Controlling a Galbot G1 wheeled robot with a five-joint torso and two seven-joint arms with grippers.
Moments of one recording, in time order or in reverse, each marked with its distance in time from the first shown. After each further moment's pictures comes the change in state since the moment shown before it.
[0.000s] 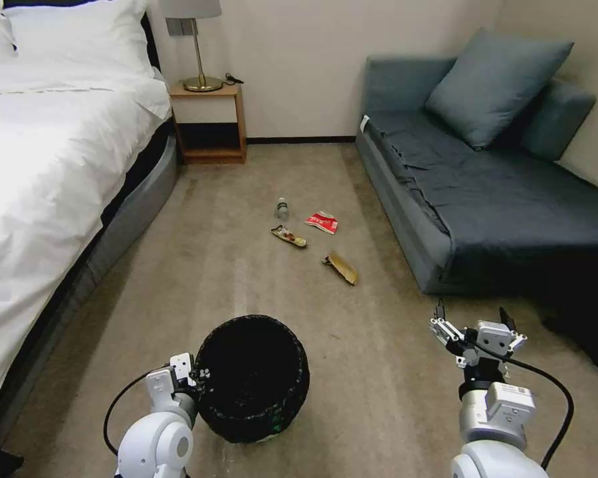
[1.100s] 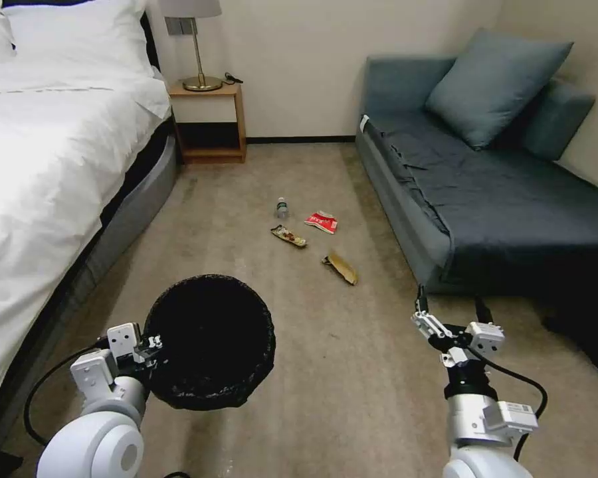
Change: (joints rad) left arm 0.051 -0.014 -0.158 -0.309 0.067 0.005 0.015; right arm -0.017 -0.053 -0.048 -0.072 0.186 0.321 -0.135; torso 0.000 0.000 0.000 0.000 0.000
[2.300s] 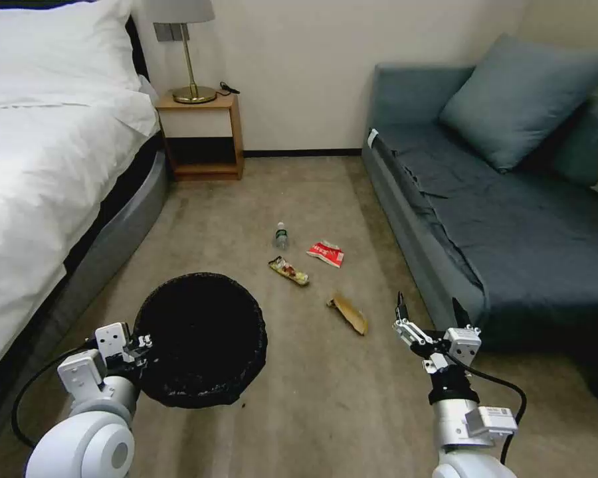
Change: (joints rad) left arm -0.012 -0.007 -0.044 0.014 -0.015 -0.002 0.004; right arm 0.011 0.000 -0.030 -0.036 -0.027 -0.002 -0.032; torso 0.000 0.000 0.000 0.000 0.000
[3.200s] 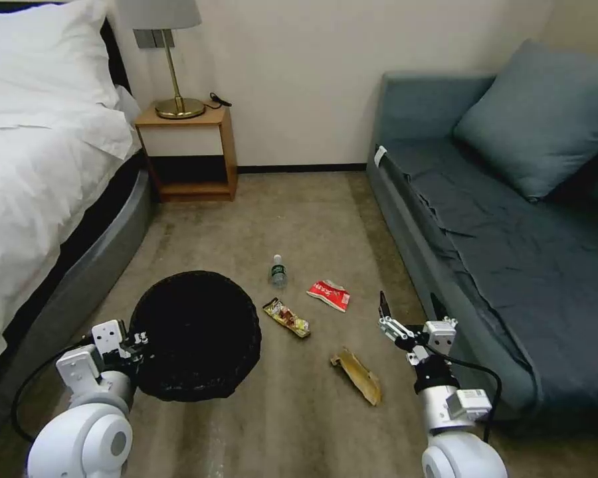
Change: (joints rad) left arm -0.057 0.014 -0.016 0.065 -0.005 0.000 0.019; right arm 0.146 -0.178 -0.079 -0.181 0.105 -0.056 0.002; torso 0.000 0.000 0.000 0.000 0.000
